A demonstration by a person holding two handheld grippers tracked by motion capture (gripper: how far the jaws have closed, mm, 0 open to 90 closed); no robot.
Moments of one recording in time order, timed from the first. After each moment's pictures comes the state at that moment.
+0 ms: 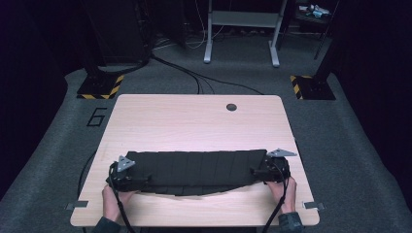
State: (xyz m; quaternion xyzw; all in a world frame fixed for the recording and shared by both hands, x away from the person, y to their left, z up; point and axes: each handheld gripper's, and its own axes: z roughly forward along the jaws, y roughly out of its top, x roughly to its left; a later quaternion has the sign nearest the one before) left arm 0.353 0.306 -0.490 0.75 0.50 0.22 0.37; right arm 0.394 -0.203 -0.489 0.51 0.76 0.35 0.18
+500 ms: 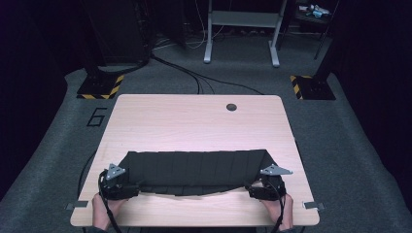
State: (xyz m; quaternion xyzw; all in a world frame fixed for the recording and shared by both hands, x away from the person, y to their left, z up) left arm 0.338 0.323 -0.506 0.76 0.51 0.20 0.36; right arm 0.346 -0.181 -0.501 0.48 0.78 0.36 0.16
